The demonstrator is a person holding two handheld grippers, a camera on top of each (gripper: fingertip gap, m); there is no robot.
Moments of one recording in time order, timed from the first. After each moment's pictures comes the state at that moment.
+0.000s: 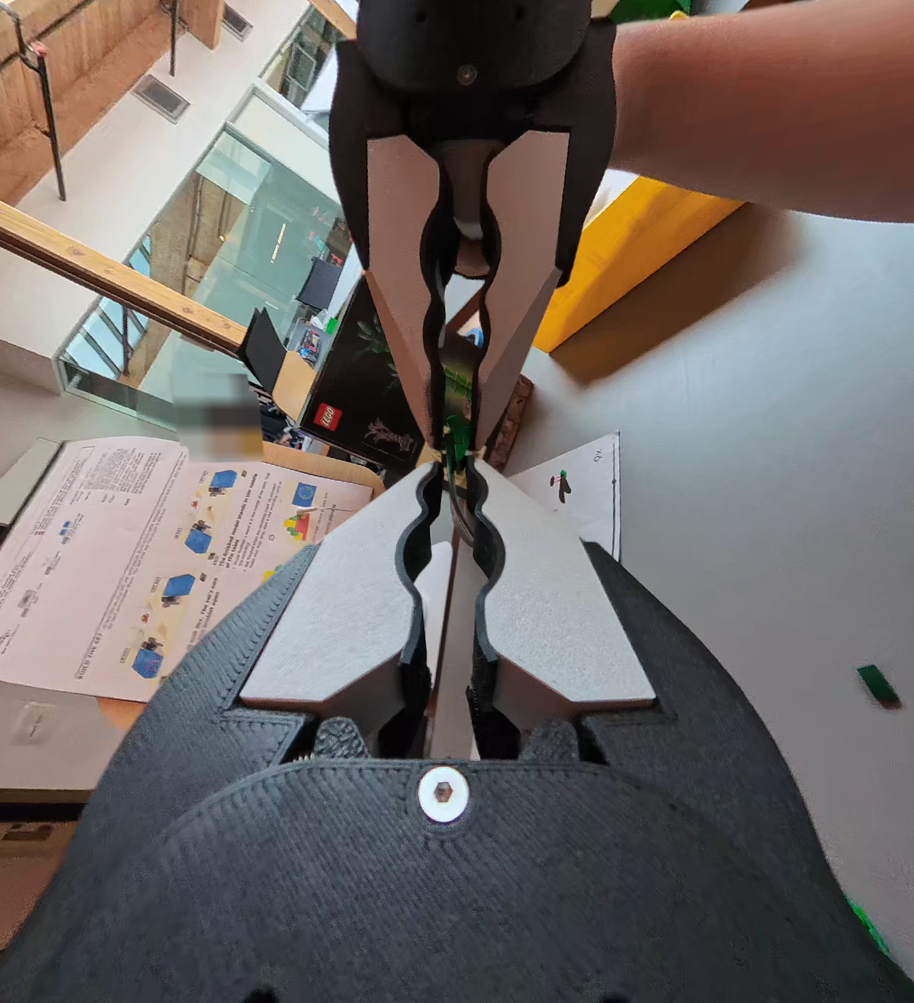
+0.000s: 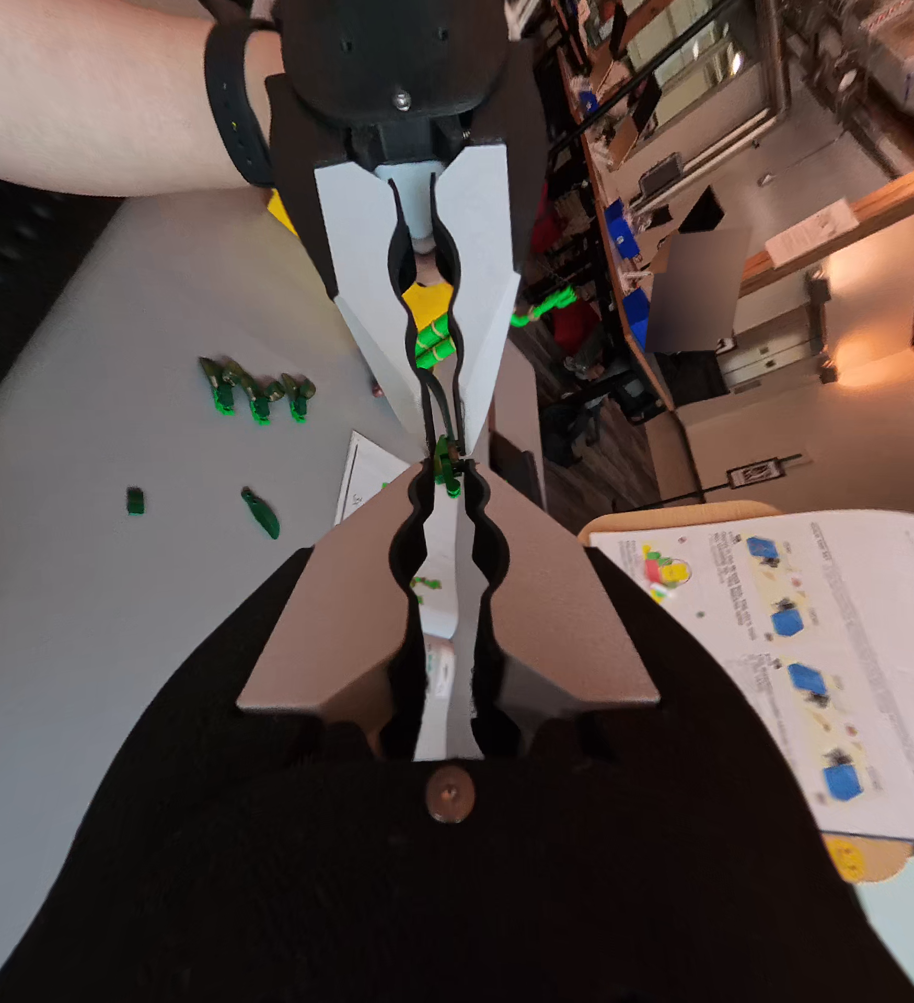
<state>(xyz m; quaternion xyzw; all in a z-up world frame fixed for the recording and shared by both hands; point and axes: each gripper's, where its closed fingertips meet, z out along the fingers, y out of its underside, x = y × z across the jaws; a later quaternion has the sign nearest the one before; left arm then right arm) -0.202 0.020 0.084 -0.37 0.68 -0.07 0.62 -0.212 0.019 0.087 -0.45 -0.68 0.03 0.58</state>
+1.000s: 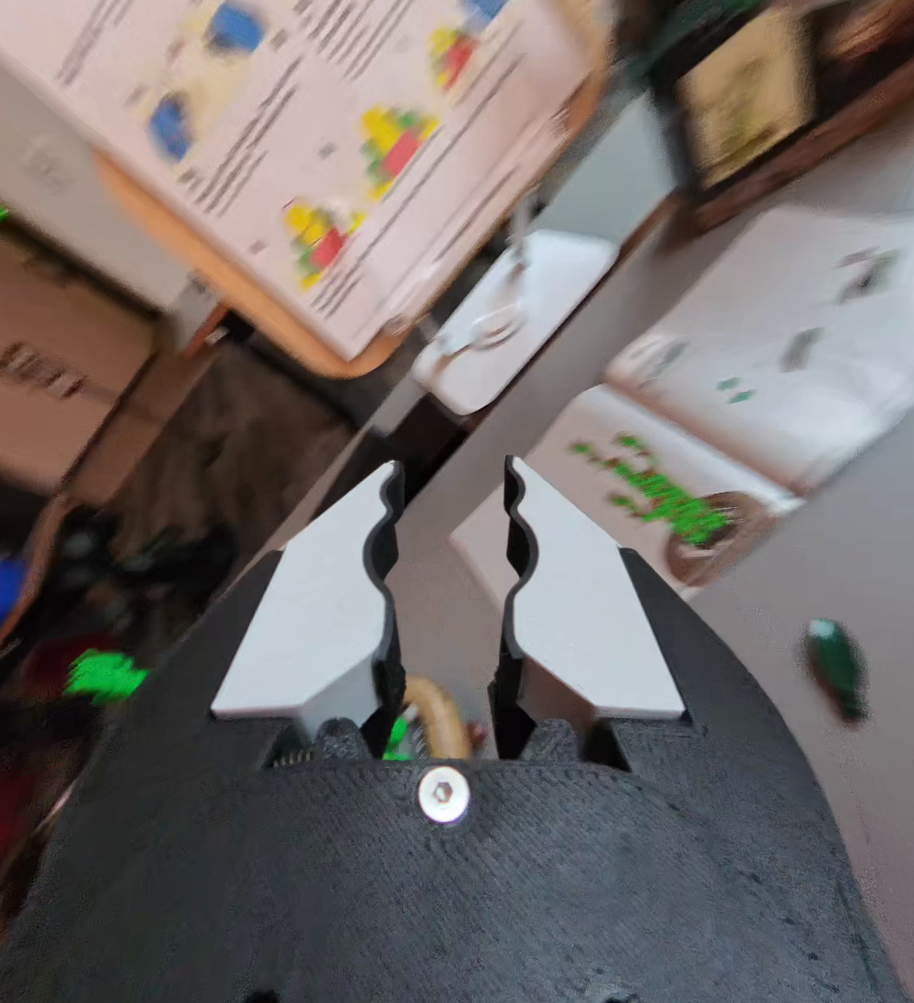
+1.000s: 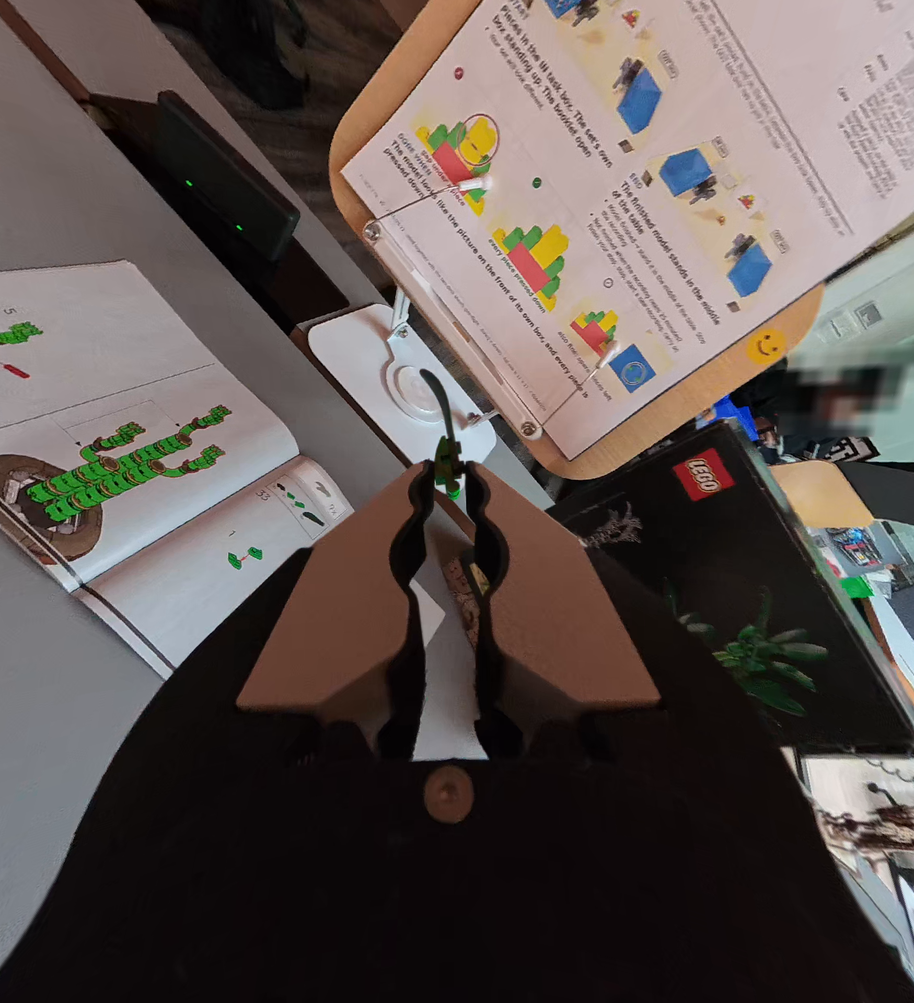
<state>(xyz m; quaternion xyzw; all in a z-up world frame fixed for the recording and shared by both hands) -0.304 0.181 0.035 -0.71 0.43 0.10 0.55 -0.113 0.180 0.046 -0.74 -0.34 -0.17 0.56</state>
